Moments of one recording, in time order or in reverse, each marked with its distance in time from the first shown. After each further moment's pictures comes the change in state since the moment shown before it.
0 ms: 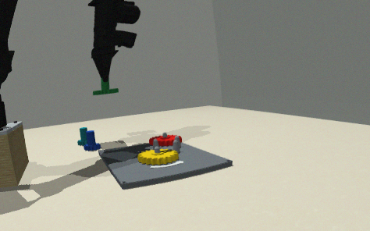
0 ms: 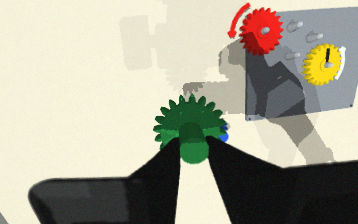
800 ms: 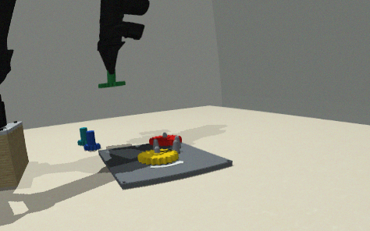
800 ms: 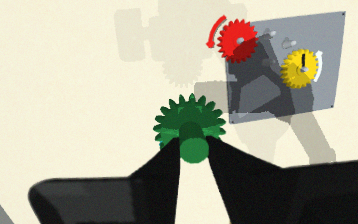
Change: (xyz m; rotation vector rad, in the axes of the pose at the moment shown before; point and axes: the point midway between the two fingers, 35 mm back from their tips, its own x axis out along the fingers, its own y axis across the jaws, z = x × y) arm -0.015 -0.028 0.013 0.034 -0.002 0.003
